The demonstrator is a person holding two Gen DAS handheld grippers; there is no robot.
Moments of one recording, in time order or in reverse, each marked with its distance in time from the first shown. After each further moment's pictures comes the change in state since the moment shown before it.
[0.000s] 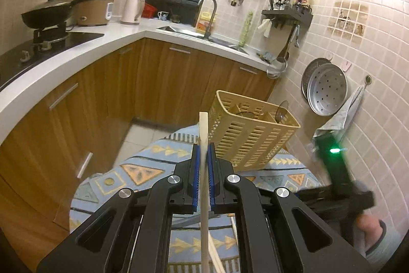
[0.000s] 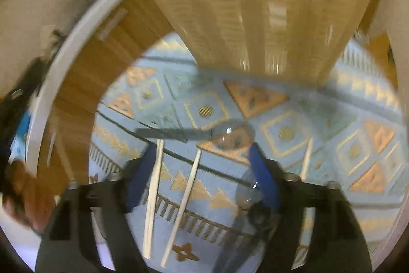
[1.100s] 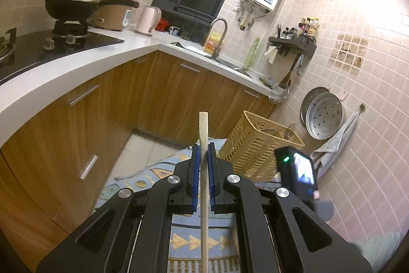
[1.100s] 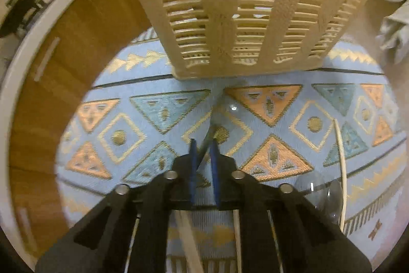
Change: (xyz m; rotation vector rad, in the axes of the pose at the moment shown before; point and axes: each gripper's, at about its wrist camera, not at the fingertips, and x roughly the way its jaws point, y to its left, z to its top) left arm -0.044 0.064 -0.010 -0.099 -0.112 -0.038; right arm 0.034 0.050 0.006 0.213 -0.139 -0.300
